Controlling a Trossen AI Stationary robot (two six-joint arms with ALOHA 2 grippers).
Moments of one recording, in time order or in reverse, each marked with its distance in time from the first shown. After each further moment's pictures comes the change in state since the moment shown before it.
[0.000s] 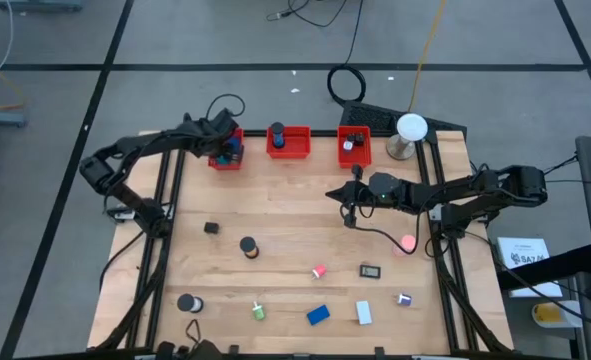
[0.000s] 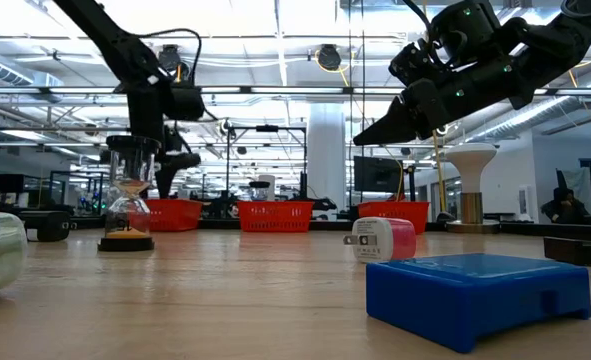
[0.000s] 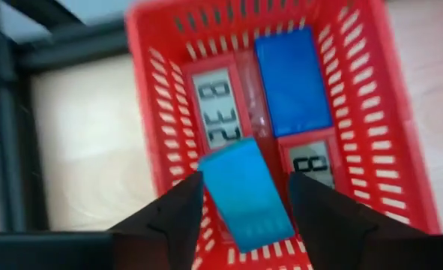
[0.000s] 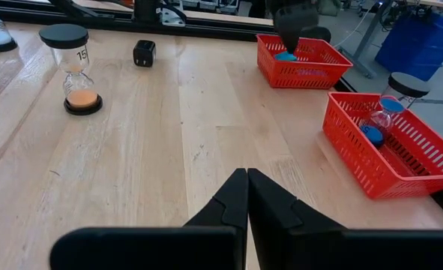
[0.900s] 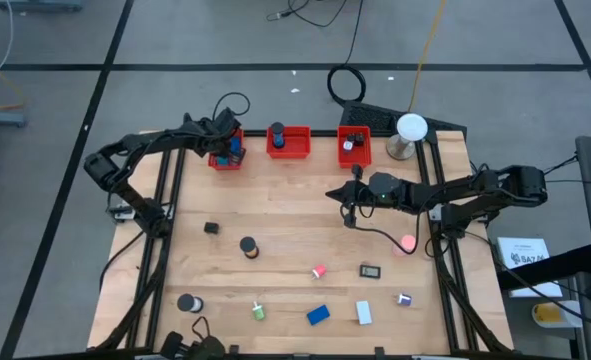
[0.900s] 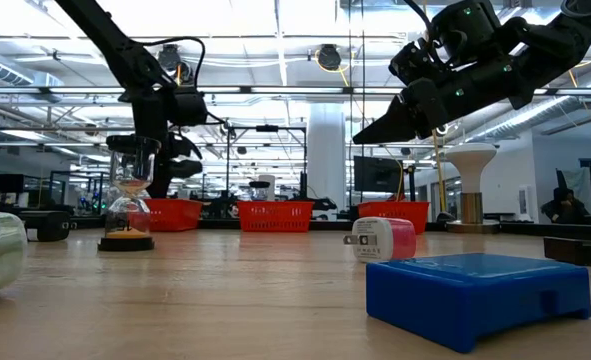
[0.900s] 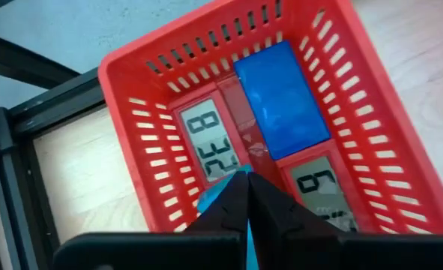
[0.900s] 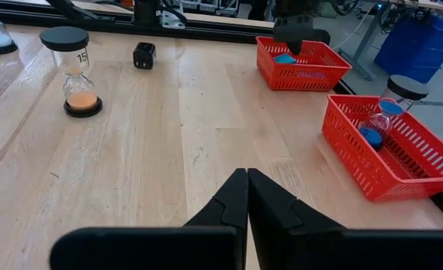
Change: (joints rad) left arm 0.007 0.048 0.001 0.079 -0.010 0.209; right arm 0.000 0.000 0.000 0.007 0.000 -0.002
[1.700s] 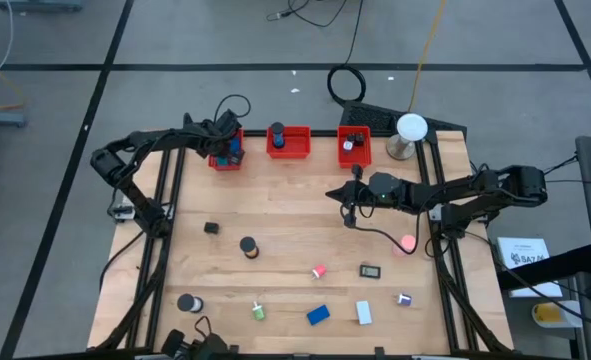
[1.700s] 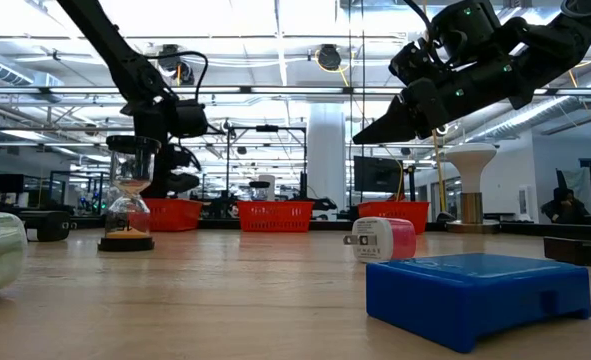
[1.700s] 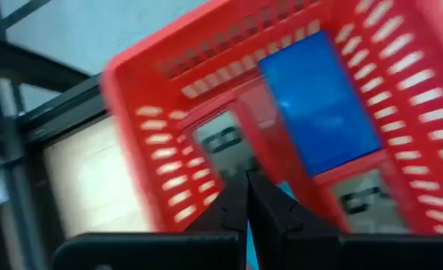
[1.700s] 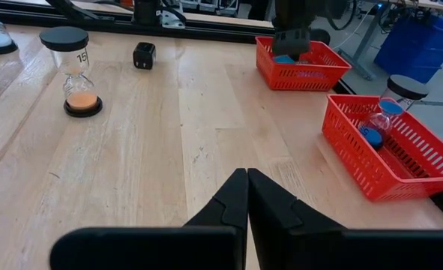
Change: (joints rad) left arm 0.011 0.062 -0.018 0.036 -0.044 0.050; right arm 0.000 0.000 0.000 0.000 0.000 0.001
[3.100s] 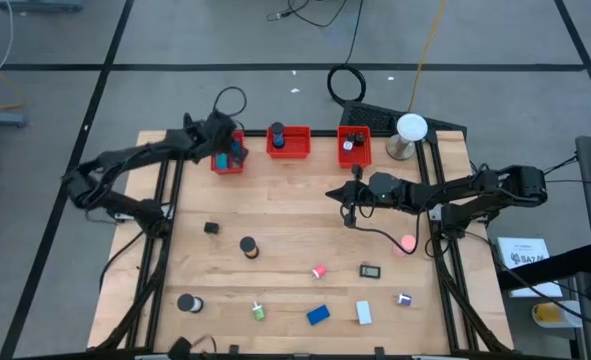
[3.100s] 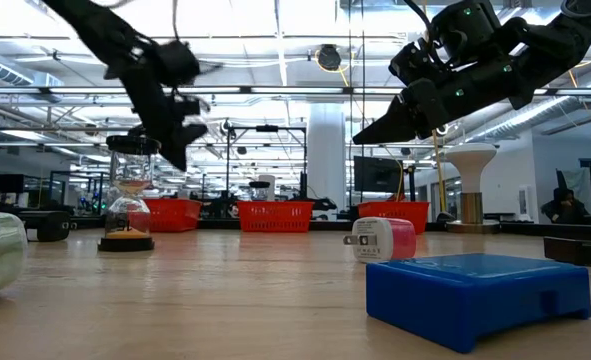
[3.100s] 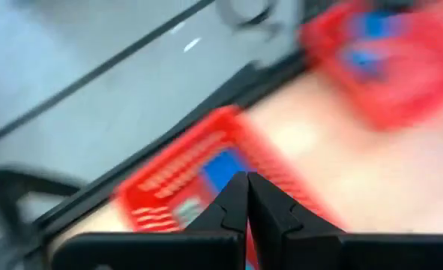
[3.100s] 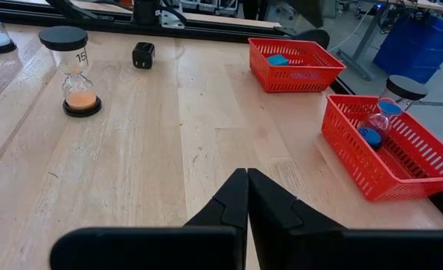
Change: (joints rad) left arm -0.124 -0.297 -0.074 0.163 0.036 0.155; right arm 0.000 0.000 0.000 0.000 0.002 -0.002
